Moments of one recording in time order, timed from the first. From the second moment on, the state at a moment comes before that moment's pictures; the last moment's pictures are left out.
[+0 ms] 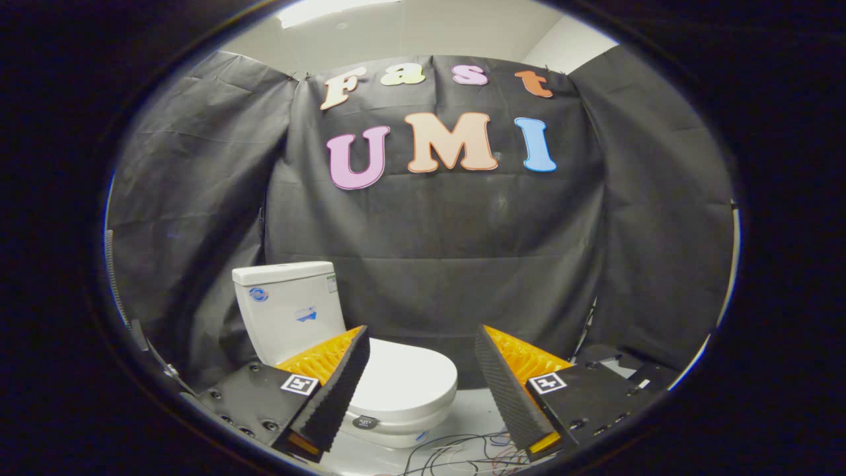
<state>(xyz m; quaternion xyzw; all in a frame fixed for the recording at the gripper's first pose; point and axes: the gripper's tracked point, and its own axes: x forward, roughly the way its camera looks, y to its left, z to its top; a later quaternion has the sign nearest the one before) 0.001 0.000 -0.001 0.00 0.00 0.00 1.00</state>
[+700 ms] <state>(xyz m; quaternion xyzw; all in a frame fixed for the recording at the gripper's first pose) 0.075 0.009 0.015 0.00 -0.04 0.00 1.00</state>
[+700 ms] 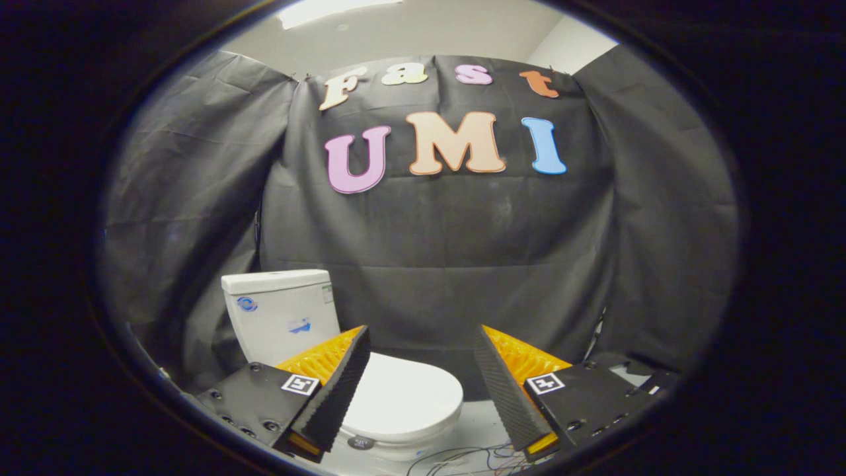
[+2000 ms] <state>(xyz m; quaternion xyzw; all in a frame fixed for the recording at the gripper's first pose) 0.072 0.093 -0.130 0.35 -0.07 -0.36 0.86</state>
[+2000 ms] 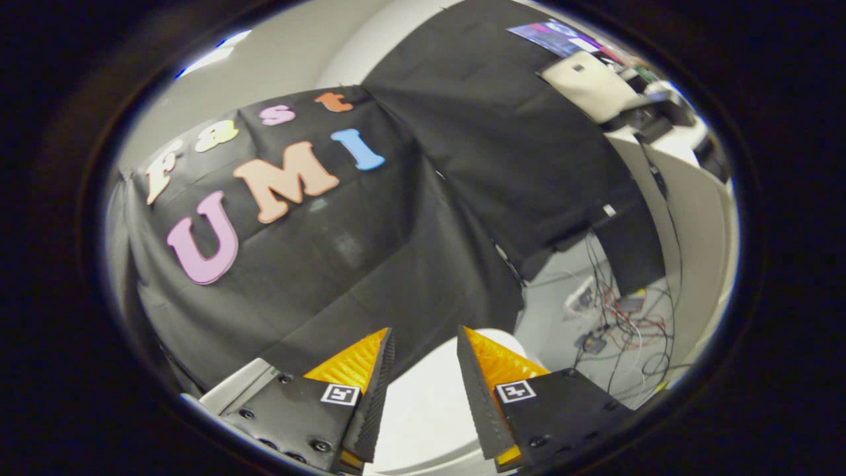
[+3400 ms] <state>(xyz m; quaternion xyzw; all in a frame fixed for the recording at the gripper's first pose) 0.068 0.112 -0.320 0.55 0.08 -0.37 0.74</state>
